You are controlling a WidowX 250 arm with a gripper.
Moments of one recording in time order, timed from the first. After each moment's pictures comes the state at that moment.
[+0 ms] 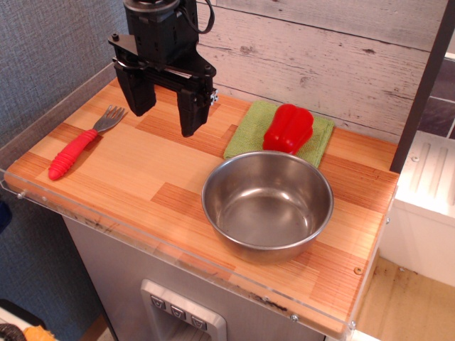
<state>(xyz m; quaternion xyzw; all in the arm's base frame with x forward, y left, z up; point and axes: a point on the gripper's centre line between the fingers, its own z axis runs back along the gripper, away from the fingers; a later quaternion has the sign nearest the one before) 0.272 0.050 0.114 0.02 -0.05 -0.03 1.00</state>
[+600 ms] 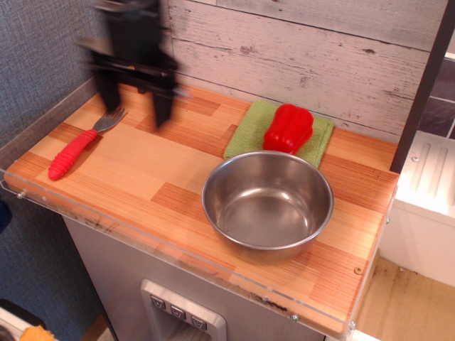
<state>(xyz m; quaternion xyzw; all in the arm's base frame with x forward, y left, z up) 0.255 0.100 0.114 0.02 -0.03 0.03 1.00</state>
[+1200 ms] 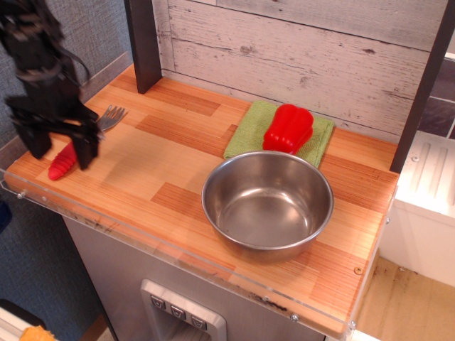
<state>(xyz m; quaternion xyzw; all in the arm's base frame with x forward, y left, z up) 0.249 0.174 0.030 0.04 -0.02 0.09 1.00</state>
